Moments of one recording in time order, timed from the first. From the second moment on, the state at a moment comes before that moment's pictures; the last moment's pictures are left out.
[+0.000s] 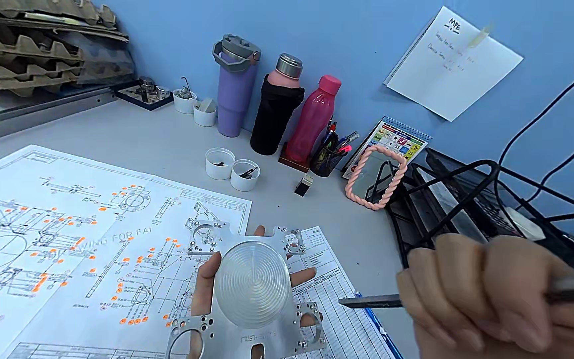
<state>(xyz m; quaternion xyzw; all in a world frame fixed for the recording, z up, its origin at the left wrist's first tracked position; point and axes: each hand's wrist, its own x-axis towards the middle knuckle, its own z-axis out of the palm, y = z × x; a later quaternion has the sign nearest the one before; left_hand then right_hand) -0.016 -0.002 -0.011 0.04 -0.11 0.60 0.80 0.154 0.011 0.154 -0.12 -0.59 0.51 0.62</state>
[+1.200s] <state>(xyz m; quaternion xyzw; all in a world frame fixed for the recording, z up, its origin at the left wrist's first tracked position) -0.011 -0.012 0.006 0.01 -0.14 0.60 0.79 0.119 -0.018 0.107 -0.15 -0.59 0.51 0.61</state>
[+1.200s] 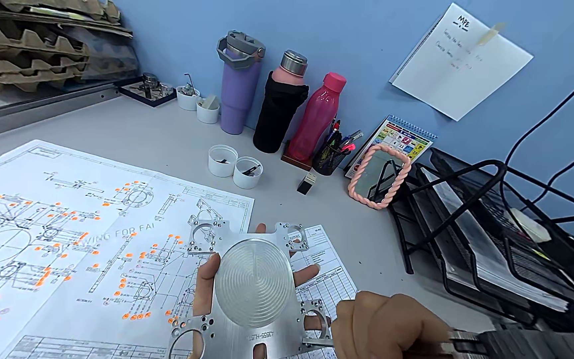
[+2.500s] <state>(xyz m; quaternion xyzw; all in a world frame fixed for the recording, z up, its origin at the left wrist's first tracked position) -0.015 0.001 0.004 0.02 -0.09 0.60 0.79 0.128 -0.016 0.086 -0.16 -0.59 0.49 0.62</state>
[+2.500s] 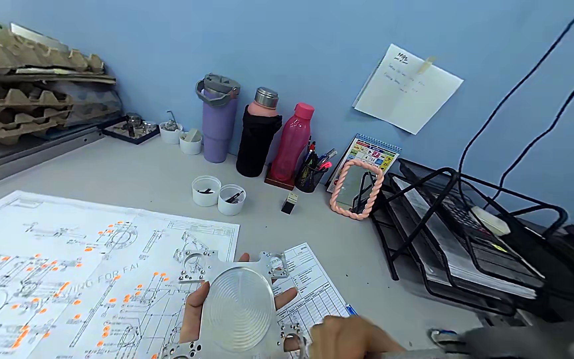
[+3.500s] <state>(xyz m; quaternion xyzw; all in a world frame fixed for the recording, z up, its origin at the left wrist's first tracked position) -0.017 0.005 -0.017 0.11 0.12 0.55 0.82 0.392 -0.036 -0.034 -0.72 -0.63 -0.05 0.28</state>
